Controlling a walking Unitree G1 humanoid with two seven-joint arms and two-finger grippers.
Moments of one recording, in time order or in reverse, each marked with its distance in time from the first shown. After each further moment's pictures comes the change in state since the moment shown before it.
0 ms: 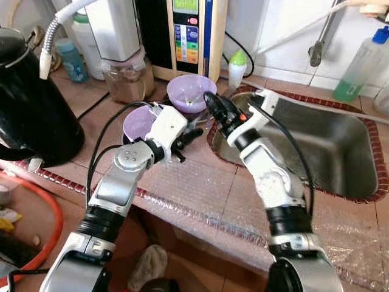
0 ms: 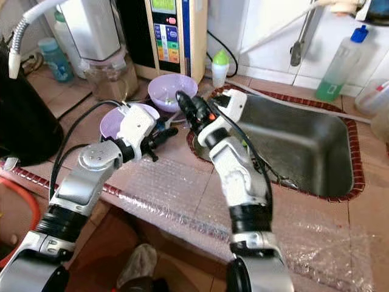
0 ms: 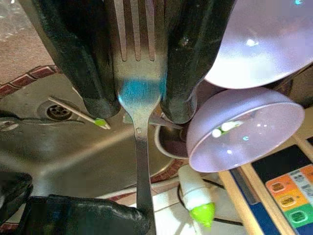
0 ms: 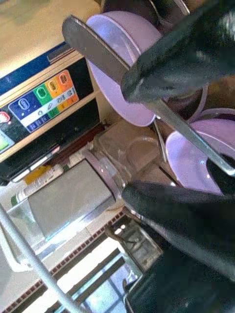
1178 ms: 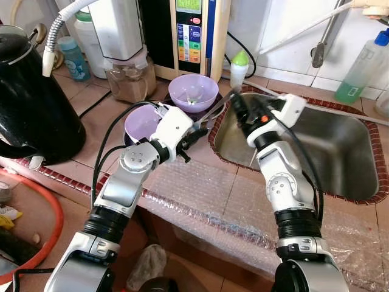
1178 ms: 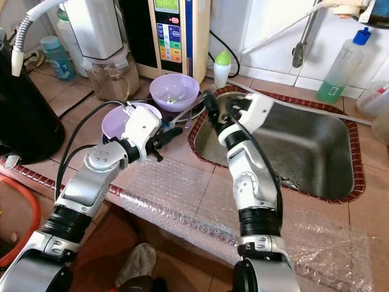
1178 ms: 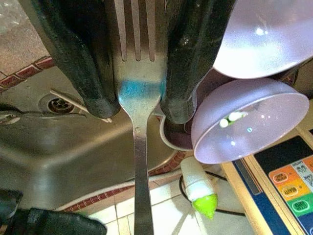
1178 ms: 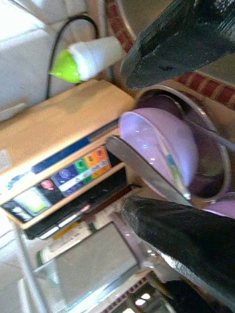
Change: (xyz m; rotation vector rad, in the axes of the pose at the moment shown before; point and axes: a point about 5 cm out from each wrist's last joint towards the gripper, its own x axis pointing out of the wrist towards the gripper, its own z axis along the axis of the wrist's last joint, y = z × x) left arm 0.005 -0.004 0.004 0.021 -0.027 0.015; right arm -0.022 -0.031 0.024 -0.152 -0.157 -0.191
